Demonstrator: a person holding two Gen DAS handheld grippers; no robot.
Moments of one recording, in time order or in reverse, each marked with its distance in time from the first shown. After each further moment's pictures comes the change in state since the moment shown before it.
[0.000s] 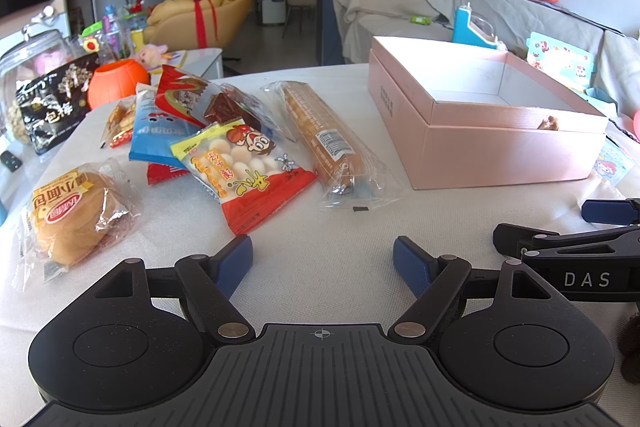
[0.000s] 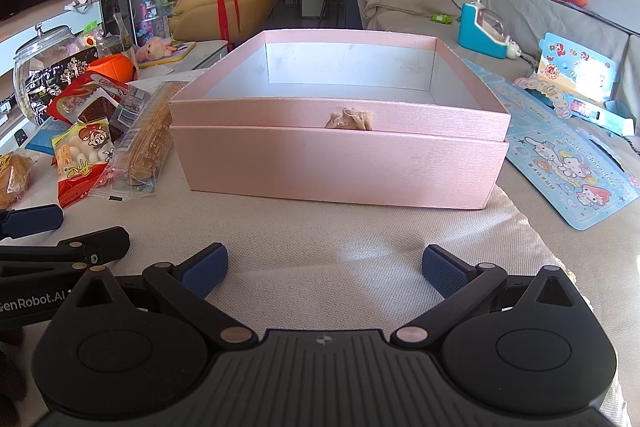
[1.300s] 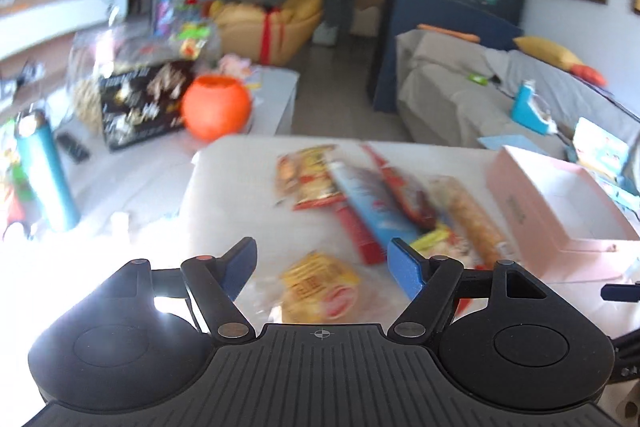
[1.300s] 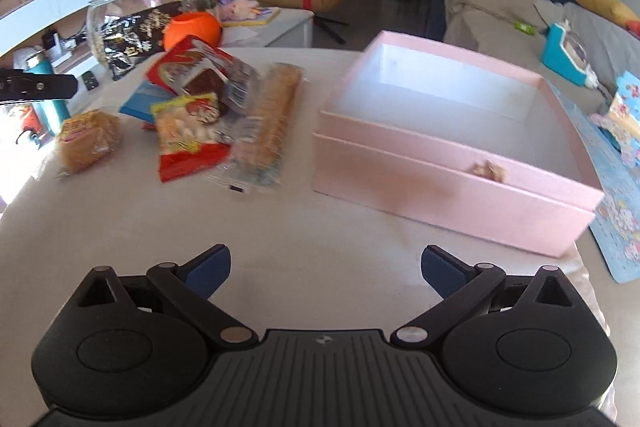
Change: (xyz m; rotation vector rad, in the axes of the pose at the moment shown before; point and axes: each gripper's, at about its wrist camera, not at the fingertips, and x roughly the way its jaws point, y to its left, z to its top) left arm -0.054 0.185 0.047 -0.227 -0.037 0.031; right arm -0.023 0.057 0.026 -0.206 0.078 0.182
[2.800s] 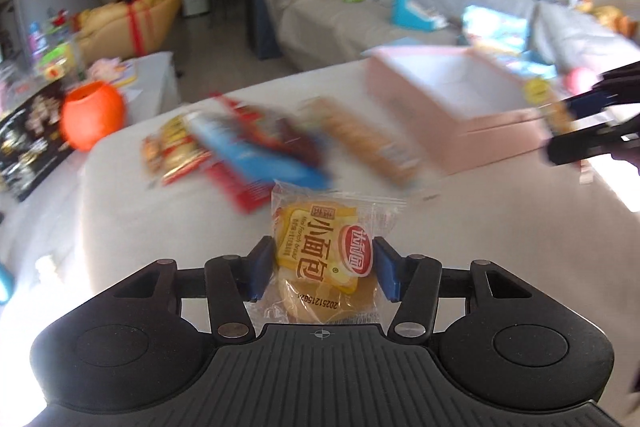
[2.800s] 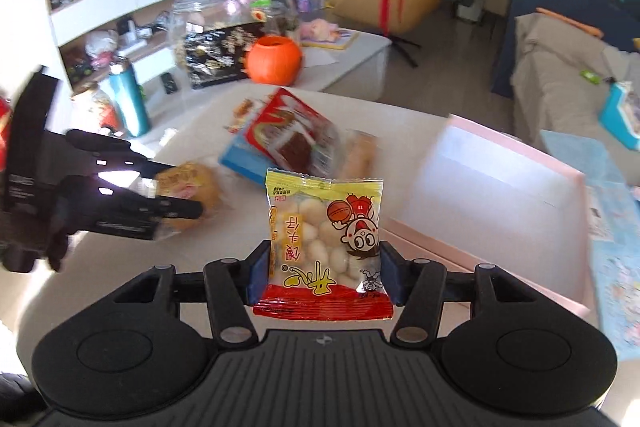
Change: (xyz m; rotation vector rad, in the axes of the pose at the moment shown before) left arm -0.009 -0.080 -0.026 0.396 0.130 -0.286; right arm -0.064 0.002 0.057 -0.134 0.002 0.137
